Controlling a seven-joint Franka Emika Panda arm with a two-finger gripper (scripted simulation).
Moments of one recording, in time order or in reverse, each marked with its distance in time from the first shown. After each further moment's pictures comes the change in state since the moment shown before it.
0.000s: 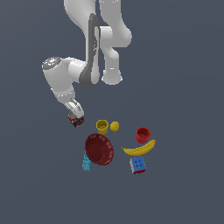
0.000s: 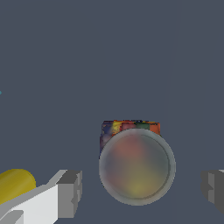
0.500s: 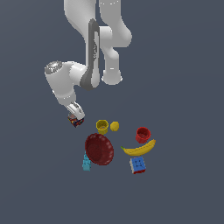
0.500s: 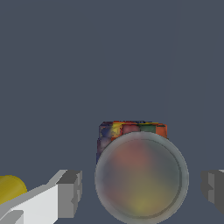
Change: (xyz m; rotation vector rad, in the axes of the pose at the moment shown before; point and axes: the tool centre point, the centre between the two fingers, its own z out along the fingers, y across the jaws) arm 0.000 0.001 0.017 0.000 0.001 0.002
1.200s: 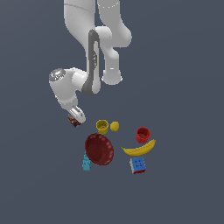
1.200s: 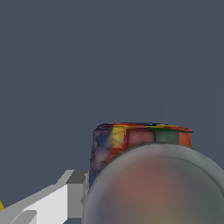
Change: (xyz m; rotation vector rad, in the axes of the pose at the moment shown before) arm -0.001 0.000 0.033 0.000 0.000 0.002
